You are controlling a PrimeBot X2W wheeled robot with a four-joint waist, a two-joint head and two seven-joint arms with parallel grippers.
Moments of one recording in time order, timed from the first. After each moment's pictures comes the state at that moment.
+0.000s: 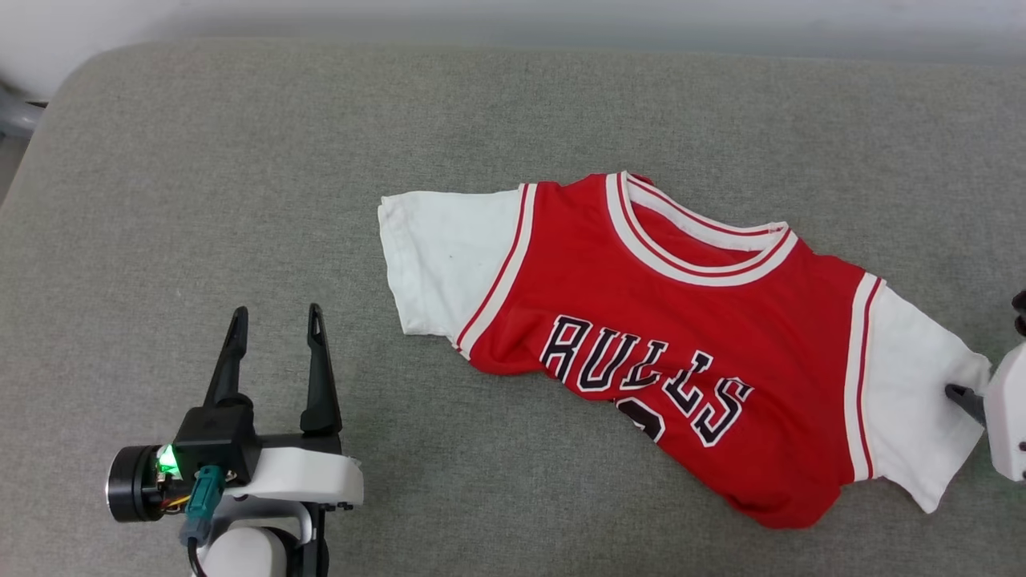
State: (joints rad) left arm -0.11 0.07 -0.04 0.04 -0.06 0.10 -0.26; right arm -0.44 -0.73 0.43 0.49 0.69 0.13 0.61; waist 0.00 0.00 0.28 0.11
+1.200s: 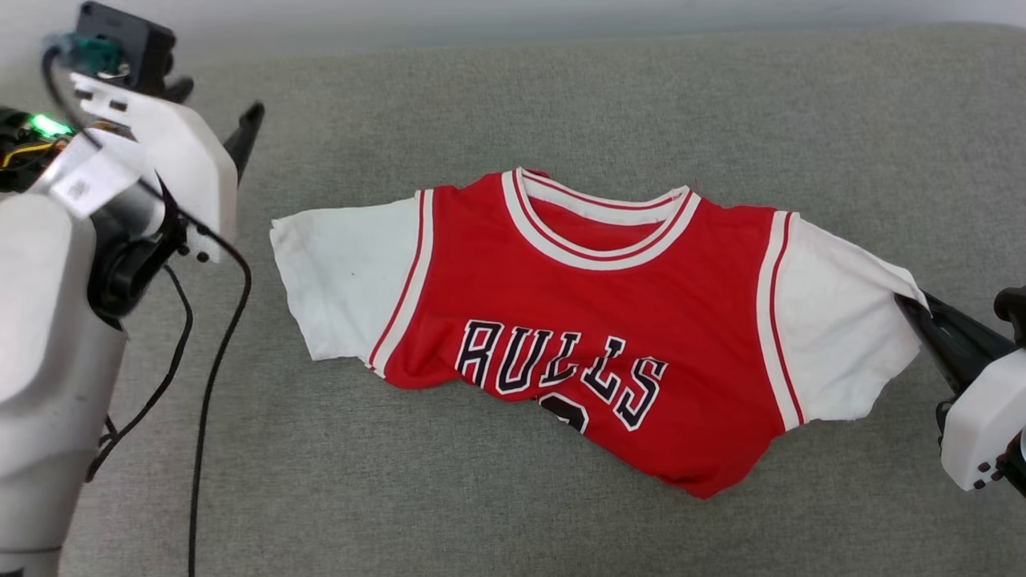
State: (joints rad) left arm -0.82 0.52 -0.32 0.31 -0.44 -0.13 0.47; right arm -0.21 -0.62 0.18 -0.07 0.45 0.13 0.31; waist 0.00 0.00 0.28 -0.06
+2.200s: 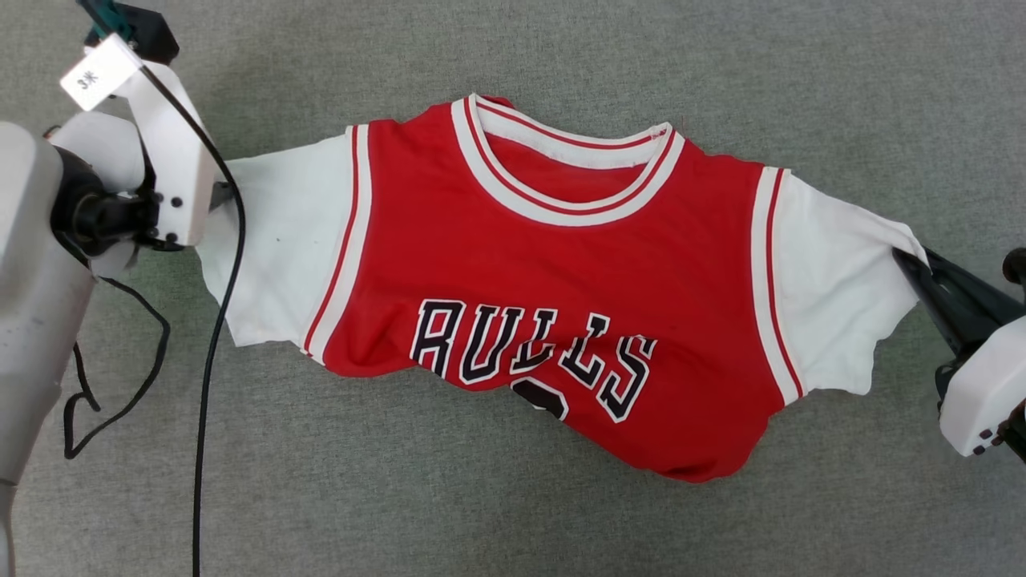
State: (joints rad) left arm -1.05 0.60 -0.60 0.61 -0.75 -0.13 0.97; right arm -0.28 -0.61 0.17 -0.12 0.45 0.13 0.32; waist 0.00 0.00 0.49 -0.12
